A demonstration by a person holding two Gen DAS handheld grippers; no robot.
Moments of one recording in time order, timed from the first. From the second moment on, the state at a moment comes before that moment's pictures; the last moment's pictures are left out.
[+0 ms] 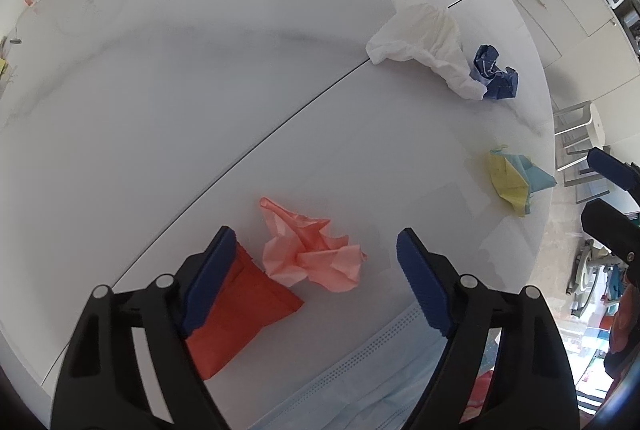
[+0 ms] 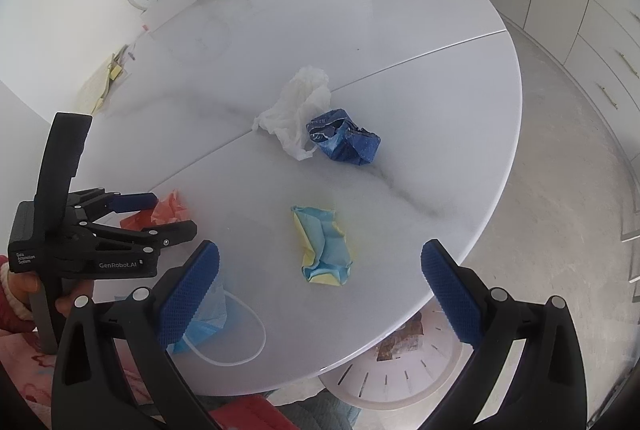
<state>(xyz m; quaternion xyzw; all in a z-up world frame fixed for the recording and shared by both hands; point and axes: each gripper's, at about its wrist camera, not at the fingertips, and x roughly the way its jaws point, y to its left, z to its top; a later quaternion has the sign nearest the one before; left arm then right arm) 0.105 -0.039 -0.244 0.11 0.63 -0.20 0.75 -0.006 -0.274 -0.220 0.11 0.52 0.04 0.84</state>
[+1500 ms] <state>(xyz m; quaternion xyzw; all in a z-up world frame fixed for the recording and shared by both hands) 0.063 -0.046 -0.177 0.12 0.56 -0.27 0.78 -0.034 -0.257 -0.229 0.07 0.54 0.03 0.84</state>
